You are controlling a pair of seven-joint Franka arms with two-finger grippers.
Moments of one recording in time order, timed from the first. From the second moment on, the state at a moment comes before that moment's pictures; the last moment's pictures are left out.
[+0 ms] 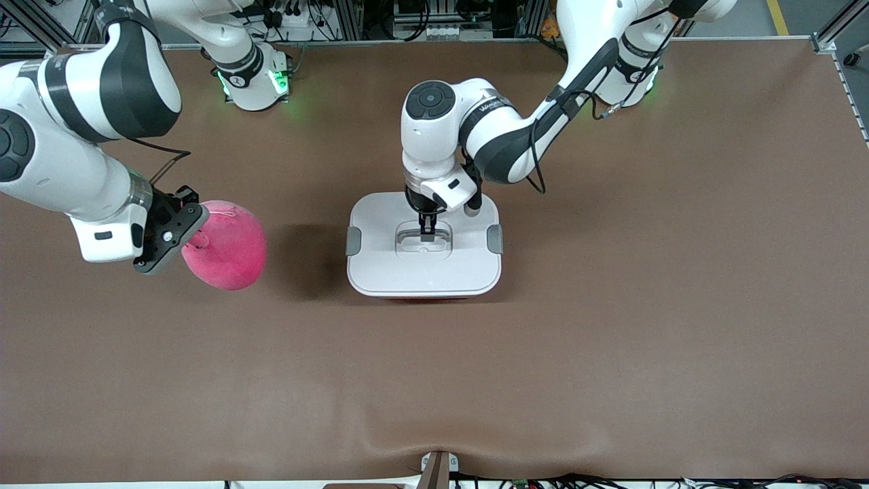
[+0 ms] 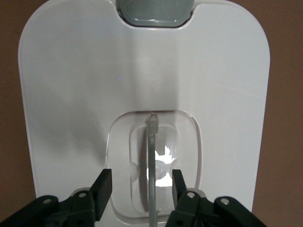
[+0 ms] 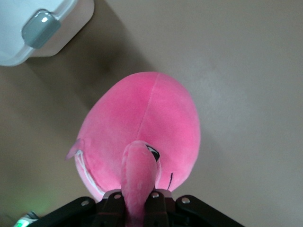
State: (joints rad) left arm -0.55 0.61 -0.40 -1.47 0.36 2.17 -2.61; right arm 0.22 0.18 -0.06 -1.62 0.00 1.67 -0.69
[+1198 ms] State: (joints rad) left arm -0.55 0.62 -0.40 -1.47 0.37 2.19 -2.61; right arm 0.27 0.18 -0.05 -1.62 0.06 1.59 -0.05
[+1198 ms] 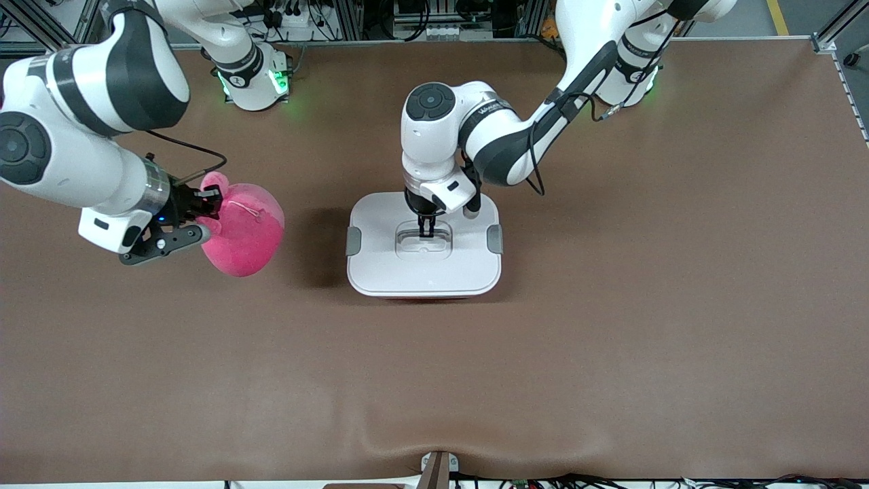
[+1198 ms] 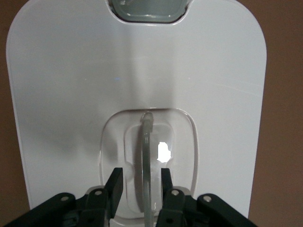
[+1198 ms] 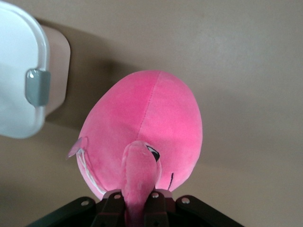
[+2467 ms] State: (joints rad) left arm -0.55 0.62 -0.39 -1.47 0.37 2.19 -2.61; right arm 0.32 0.17 -0.07 -1.62 0.06 1.58 0.10
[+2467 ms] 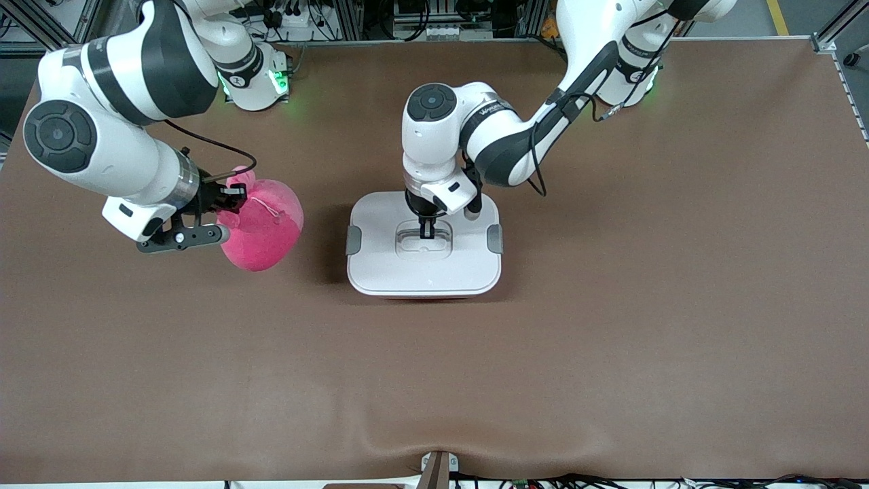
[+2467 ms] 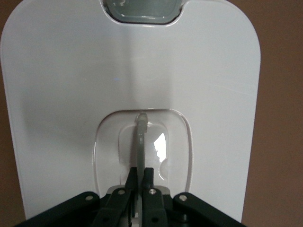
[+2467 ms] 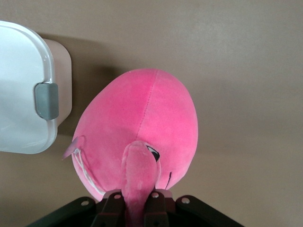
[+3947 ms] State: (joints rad) left arm -0.47 0.52 -0.39 -1.44 0.37 2.10 -2.45; right arm 0.35 0.17 -0.06 -1.60 0.07 1.59 0.11
